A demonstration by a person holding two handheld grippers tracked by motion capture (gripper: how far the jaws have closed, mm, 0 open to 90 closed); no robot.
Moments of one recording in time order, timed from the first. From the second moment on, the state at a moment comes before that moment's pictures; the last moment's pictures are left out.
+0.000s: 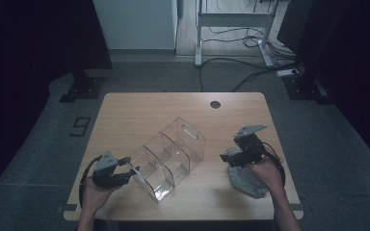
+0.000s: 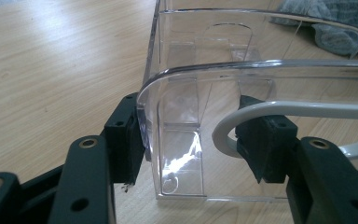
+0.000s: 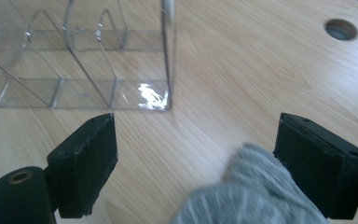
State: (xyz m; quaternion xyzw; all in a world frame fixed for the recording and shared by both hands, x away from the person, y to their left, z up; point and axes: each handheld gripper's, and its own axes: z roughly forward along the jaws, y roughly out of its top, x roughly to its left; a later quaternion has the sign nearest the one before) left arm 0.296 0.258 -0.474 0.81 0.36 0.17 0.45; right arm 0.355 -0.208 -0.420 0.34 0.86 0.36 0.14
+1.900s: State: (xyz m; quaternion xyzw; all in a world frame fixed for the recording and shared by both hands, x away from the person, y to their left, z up) left arm 0.296 0.261 -0.479 0.79 0.37 0.15 0.46; right arm 0.344 -0.261 -0.526 0.48 0.84 0.22 0.13
